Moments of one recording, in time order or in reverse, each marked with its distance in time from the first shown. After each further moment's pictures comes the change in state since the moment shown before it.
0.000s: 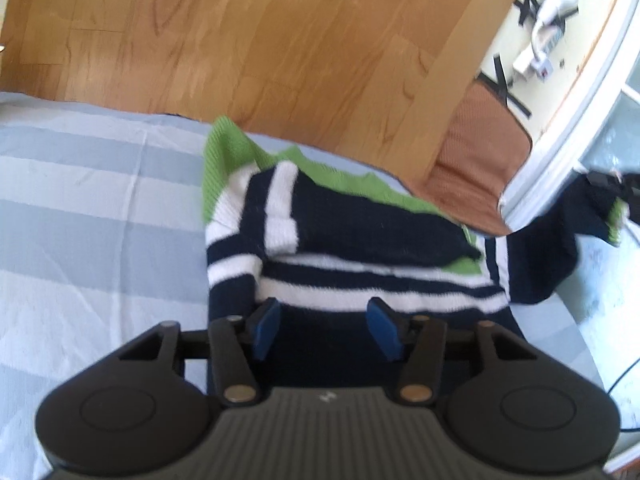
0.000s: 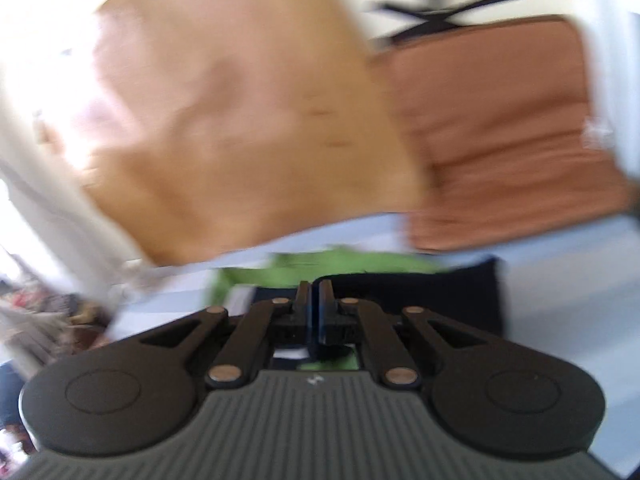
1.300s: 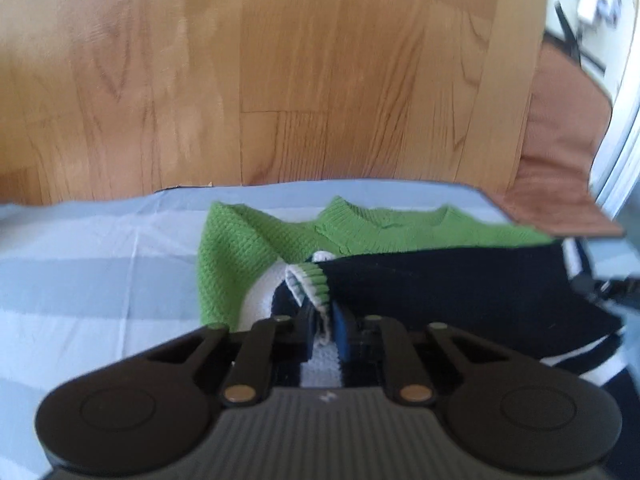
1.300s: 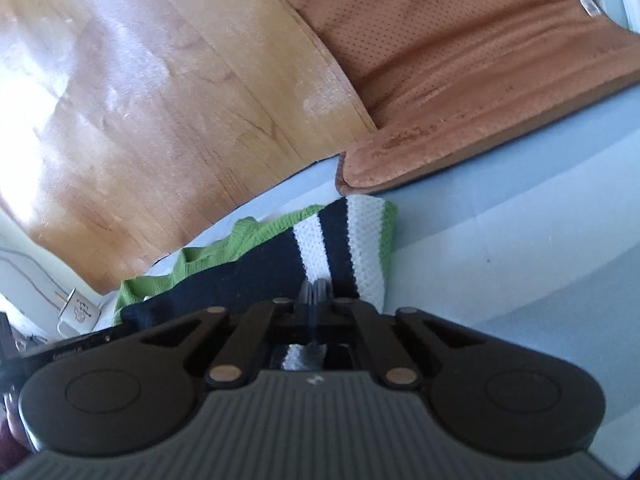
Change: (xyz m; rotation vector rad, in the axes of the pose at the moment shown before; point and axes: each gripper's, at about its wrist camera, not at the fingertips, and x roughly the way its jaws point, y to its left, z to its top) left arm 0.092 -0.022 0.089 0.161 0.043 0.259; right arm 0.116 -0.138 -0.057 0.172 -0.085 -0.089
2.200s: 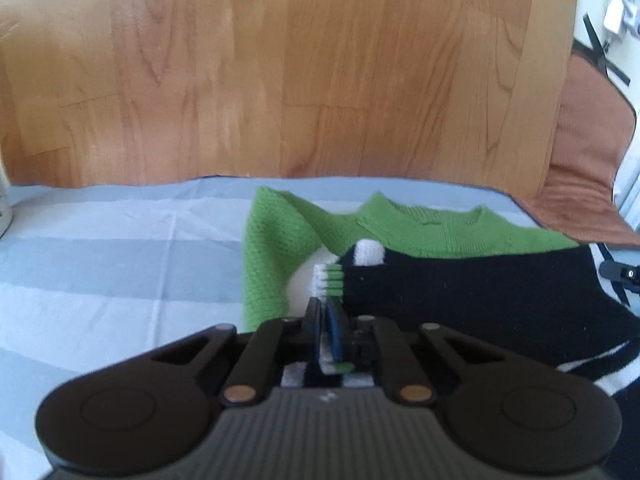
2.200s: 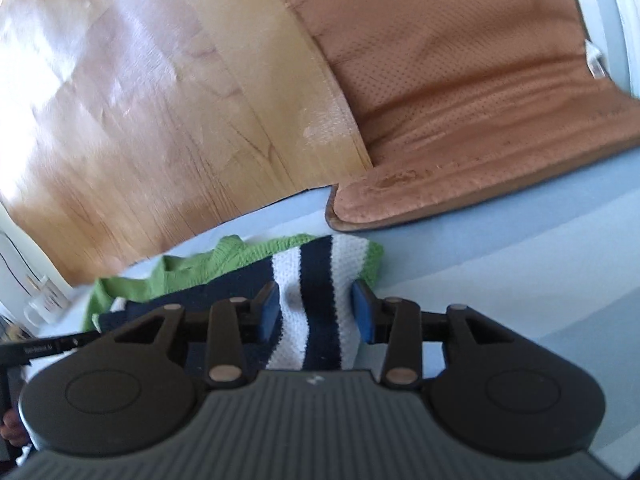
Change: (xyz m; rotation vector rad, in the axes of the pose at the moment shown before) left arm 0.003 0.013 -0.014 -0.031 -0.025 0.092; right arm 0.001 0.014 0.010 -0.135 -0.063 -0.089
